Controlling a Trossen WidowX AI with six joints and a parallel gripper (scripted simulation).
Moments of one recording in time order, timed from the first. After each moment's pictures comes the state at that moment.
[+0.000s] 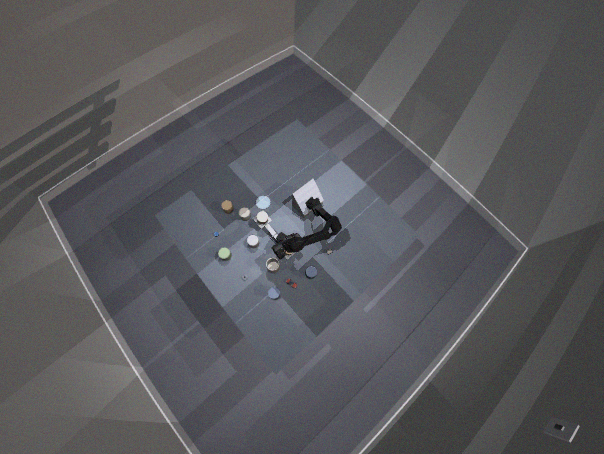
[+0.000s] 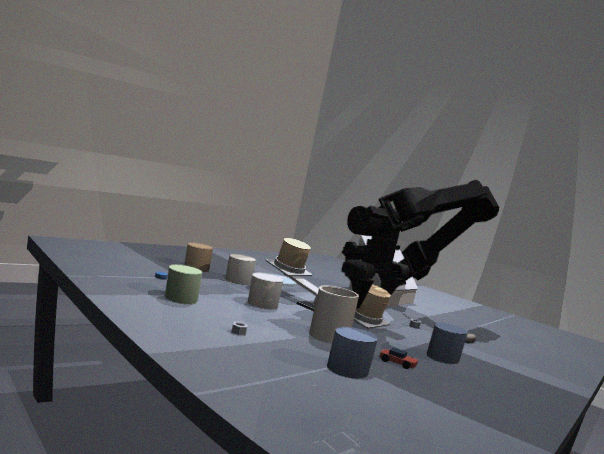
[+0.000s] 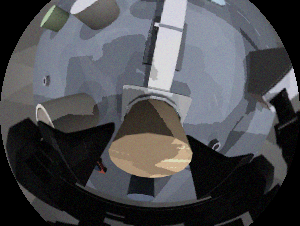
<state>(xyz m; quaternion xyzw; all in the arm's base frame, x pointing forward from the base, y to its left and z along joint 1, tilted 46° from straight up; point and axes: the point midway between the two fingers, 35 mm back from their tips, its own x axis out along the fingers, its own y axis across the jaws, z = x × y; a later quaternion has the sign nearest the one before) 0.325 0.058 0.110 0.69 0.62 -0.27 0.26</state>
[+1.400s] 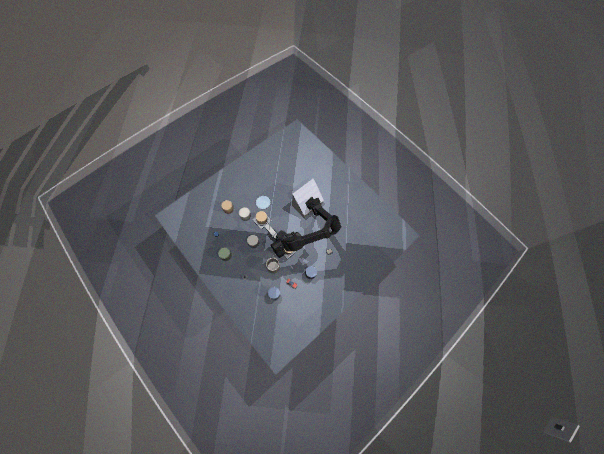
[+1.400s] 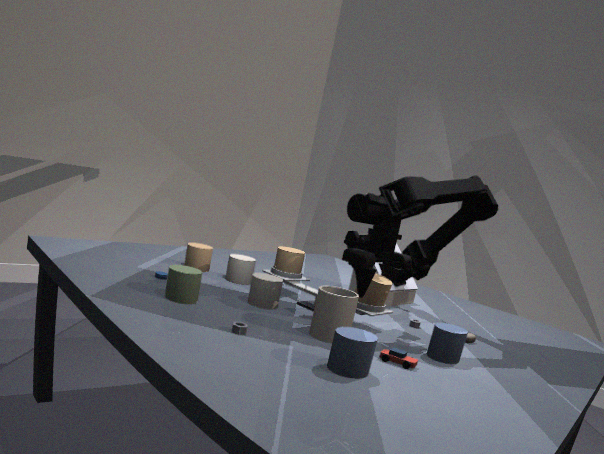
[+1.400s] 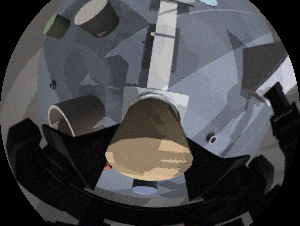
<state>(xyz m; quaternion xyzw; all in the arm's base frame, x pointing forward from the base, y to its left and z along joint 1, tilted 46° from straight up) 0.323 0.041 0.125 0.70 0.61 -0.28 0.25</state>
